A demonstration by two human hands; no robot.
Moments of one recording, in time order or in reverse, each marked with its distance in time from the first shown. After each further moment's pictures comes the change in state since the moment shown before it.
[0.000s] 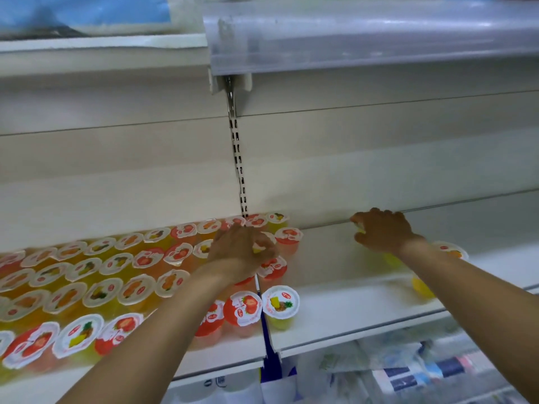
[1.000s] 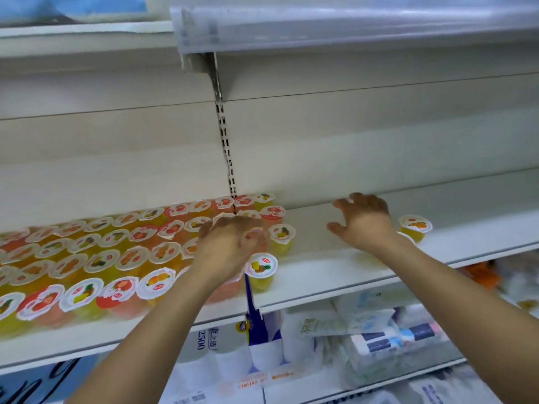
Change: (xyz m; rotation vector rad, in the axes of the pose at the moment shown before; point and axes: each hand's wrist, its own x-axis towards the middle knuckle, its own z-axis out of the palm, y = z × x) left_hand -0.056 0.019 0.008 -0.055 0.118 0.052; right_hand -0.068 -0.012 0.000 0.004 0.220 -0.022
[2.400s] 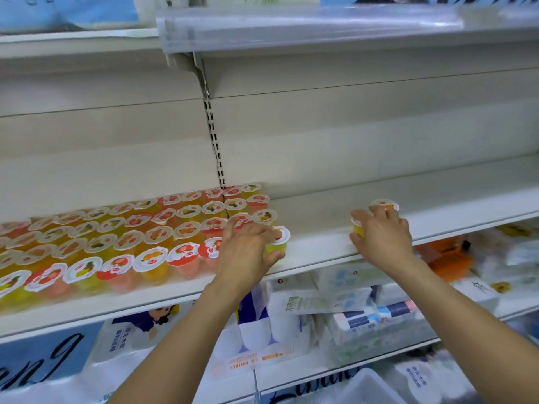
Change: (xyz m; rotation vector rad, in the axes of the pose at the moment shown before) left_hand -0.048 0.059 0.038 0.206 0.082 0.175; right_hand -0.087 0.048 0.006 0.134 0.024 0.153
